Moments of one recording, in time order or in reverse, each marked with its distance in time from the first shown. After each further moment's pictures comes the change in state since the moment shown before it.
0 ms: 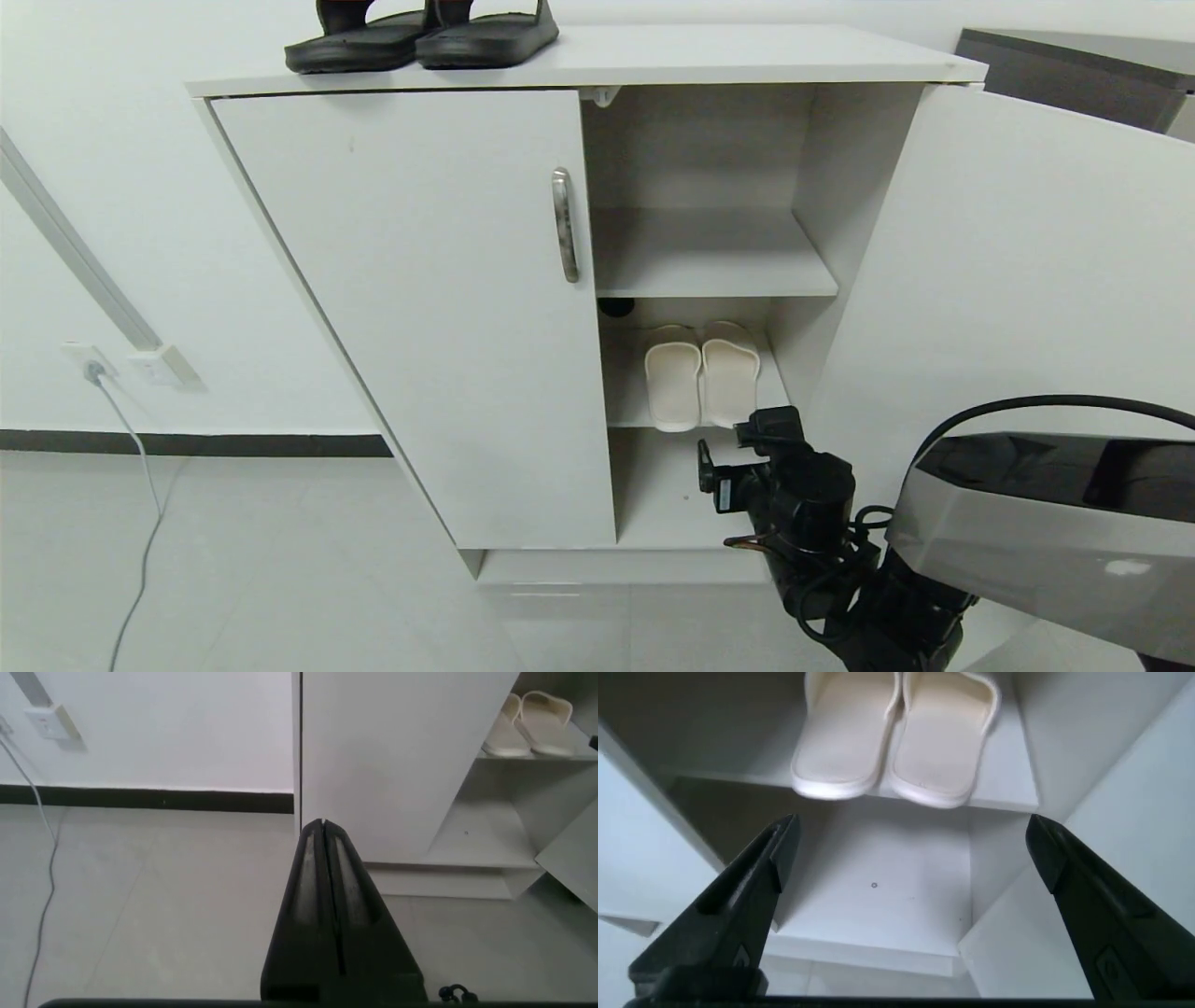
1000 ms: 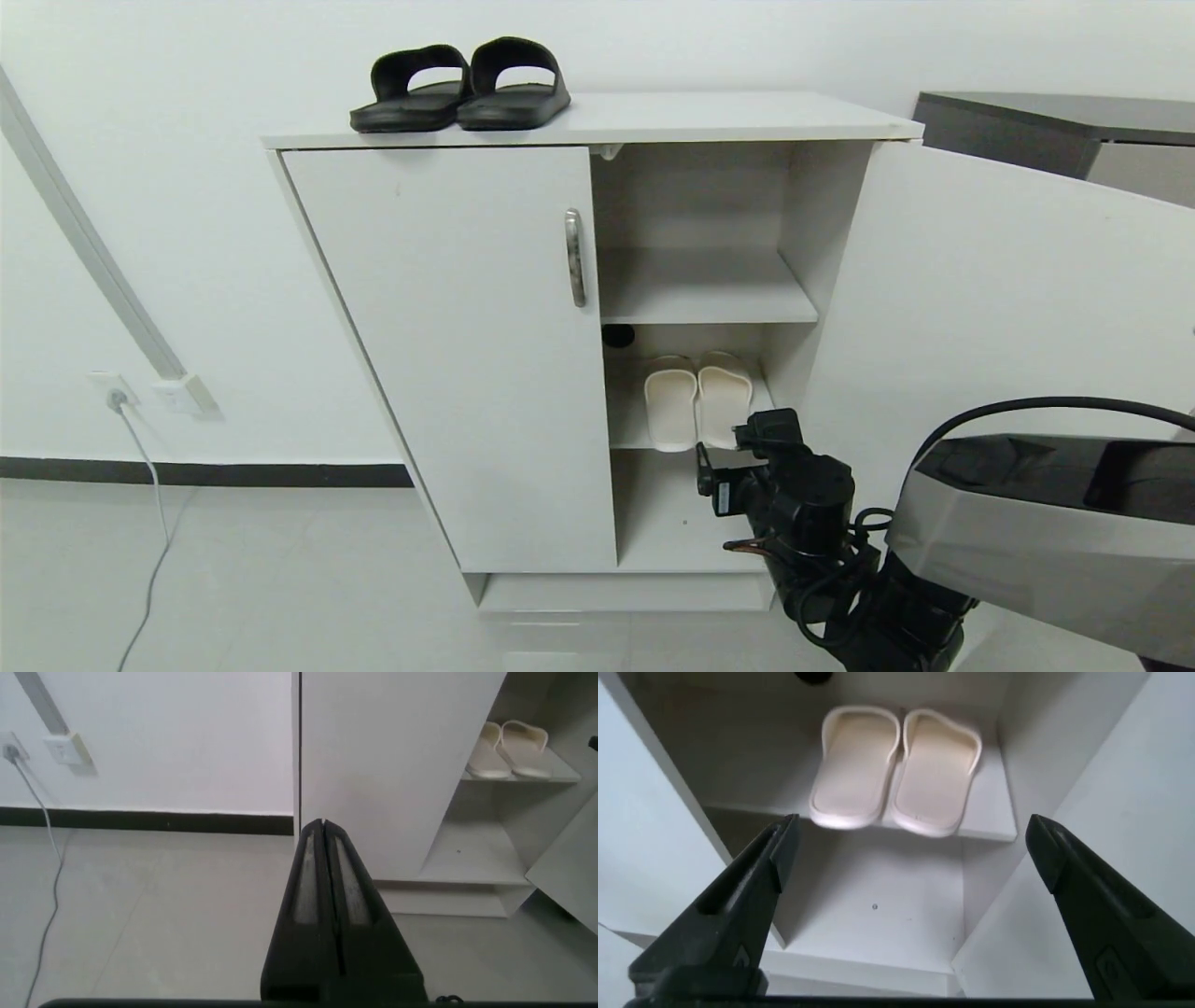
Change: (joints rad) left arm 0.000 0.000 0.000 0.001 0.000 0.000; right arm 0.003 -0.001 0.007 -0.001 0.000 -0.001
